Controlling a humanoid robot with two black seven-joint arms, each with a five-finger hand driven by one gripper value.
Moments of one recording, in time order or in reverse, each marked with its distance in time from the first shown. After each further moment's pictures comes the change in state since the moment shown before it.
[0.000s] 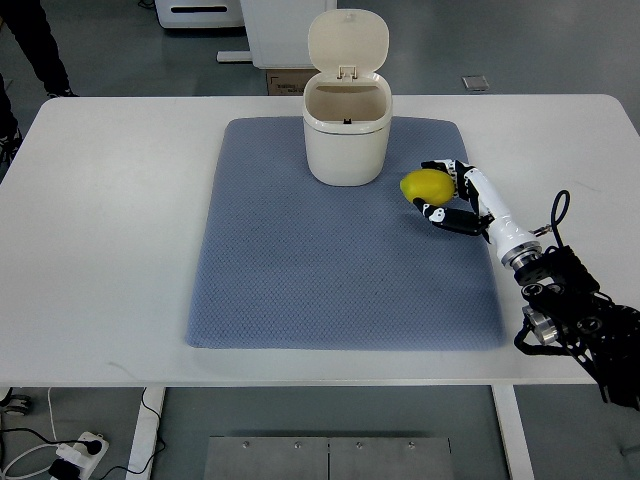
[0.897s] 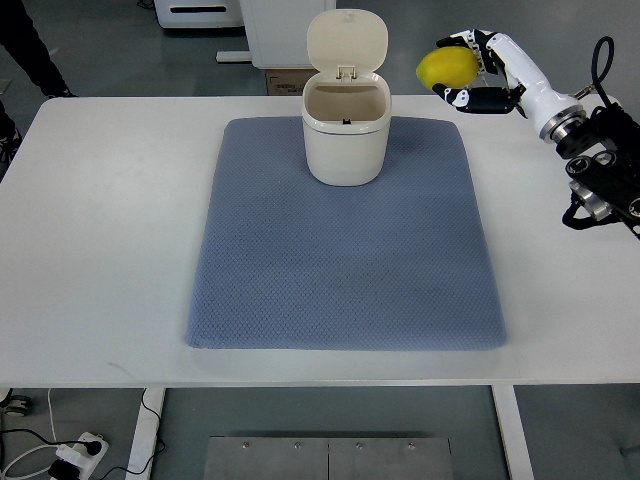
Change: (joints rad) left arm 0.000 0.000 0.000 0.000 0.000 0.000 0.000; right arm 0.405 -0.140 -0.189 0.000 0.003 0.073 -0.121
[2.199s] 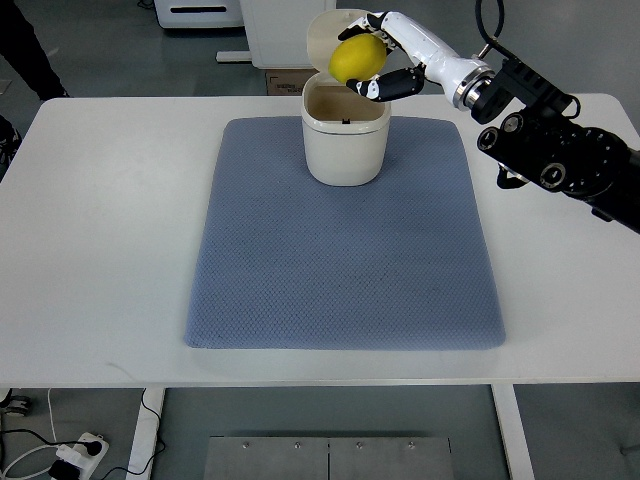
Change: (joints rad) left arm 0.000 0.000 0.000 0.000 0.000 0.000 0.000; right arm 0.214 0.210 -0.311 -0.095 -0.003 -0.064 -0.066
